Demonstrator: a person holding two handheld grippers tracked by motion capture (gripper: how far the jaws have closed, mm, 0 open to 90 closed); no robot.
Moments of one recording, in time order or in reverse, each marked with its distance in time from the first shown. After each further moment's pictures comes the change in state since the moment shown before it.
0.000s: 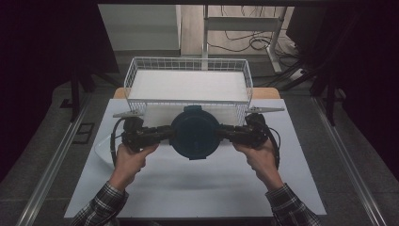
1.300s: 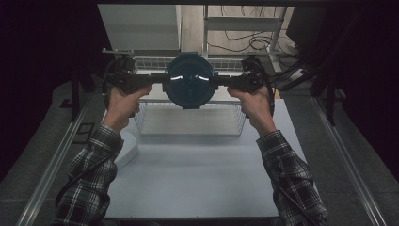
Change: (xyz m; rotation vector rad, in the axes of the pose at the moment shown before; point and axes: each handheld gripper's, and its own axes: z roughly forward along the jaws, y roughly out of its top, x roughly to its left) left arm 0.034 0.139 -0.009 -0.048 0.006 -0.023; right arm -0.015 0.132 0.015 -0.058 -0.005 0.017
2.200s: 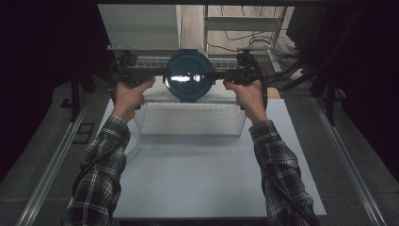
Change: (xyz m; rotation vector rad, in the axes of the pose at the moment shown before) left arm 0.030 0.007 0.020 -0.055 0.050 -0.047; right arm -0.027 0.014 0.028 0.036 -0.017 0.062
